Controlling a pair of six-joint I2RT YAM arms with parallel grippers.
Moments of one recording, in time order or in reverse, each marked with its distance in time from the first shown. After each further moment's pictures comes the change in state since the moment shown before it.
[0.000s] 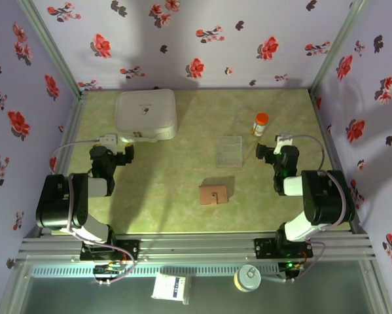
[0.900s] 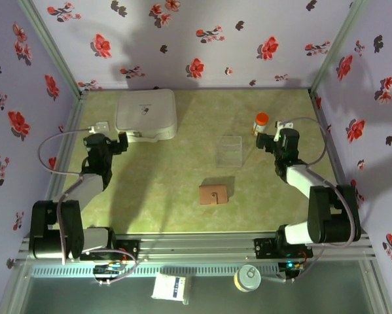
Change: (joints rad) left arm -0.057 -0.272 0.190 -0.474 -0.220 -0.108; right arm 0.060 -0.176 0.256 -0.560 0.049 0.031
